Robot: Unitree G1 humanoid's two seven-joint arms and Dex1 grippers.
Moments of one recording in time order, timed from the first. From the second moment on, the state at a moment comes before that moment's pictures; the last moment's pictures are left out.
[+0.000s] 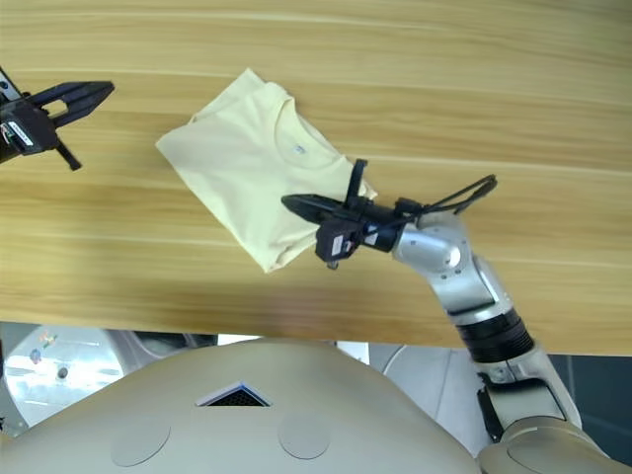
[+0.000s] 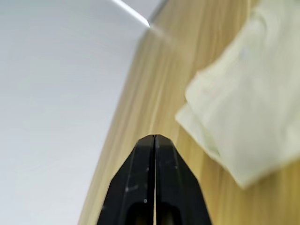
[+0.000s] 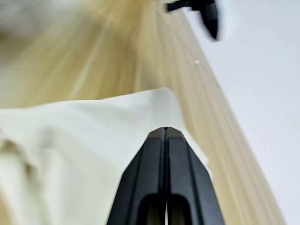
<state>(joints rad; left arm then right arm) -0.23 0.94 0.01 0.46 -0.02 -0.82 -0.92 0.01 -0.61 0.30 -0.27 -0.15 -0.38 0.66</state>
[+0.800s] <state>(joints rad) -0.24 0.82 -0.28 0.50 0.48 -0.82 -0.71 -0.19 -0.58 0.37 0.23 -0.65 -0.23 0.35</state>
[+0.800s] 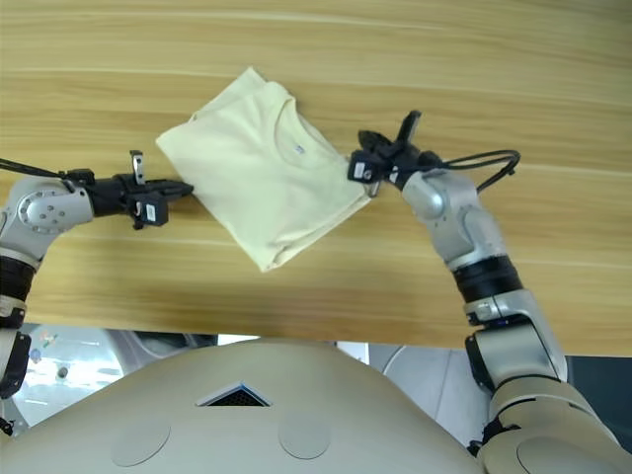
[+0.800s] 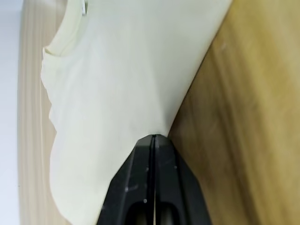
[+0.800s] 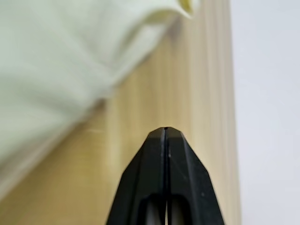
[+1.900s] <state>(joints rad) -0.62 0.60 -0.53 0.75 0.89 -0.79 -0.19 0.20 -0.75 0.49 -0.40 -0.14 -0.51 0.80</state>
